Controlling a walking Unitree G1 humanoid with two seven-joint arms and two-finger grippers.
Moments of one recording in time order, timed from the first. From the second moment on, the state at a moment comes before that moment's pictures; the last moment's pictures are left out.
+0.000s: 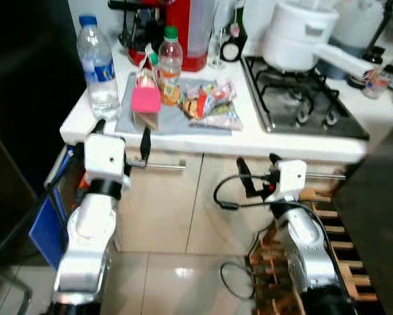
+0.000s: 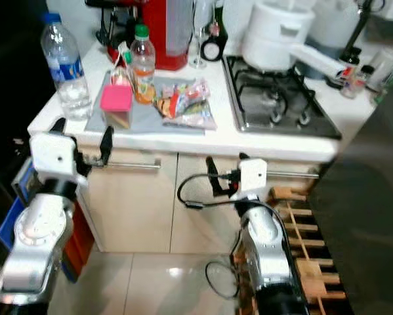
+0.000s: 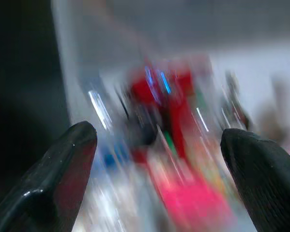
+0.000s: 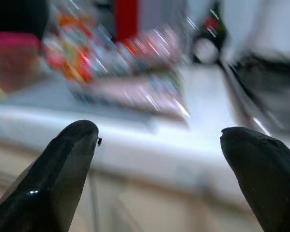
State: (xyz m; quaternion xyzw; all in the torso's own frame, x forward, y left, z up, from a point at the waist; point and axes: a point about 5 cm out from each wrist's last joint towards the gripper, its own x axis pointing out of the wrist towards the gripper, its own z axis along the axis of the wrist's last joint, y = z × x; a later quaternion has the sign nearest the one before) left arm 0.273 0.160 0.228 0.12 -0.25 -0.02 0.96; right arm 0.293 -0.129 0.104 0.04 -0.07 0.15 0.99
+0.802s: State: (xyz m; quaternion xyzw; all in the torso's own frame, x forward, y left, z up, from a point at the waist) left arm 0.366 0.262 0.342 0.04 -0.20 0.05 0.98; right arm 0.291 -0.102 0.137 0.07 -0.08 0.28 0.95
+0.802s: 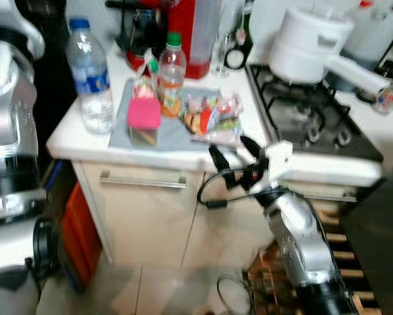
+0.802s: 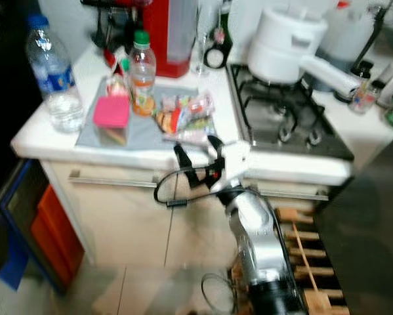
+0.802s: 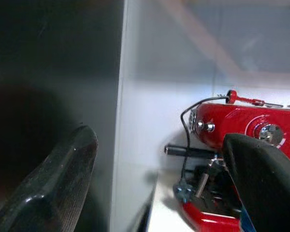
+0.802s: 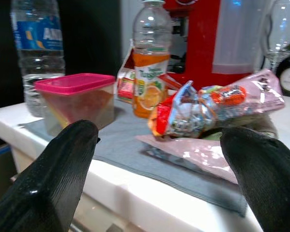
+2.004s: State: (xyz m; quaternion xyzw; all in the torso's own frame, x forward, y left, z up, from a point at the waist) left arm 0.393 0.217 0.306 0.01 -0.10 -0.04 0.99; right arm 0.287 -0.090 0.142 0.09 -0.06 0.31 0.94
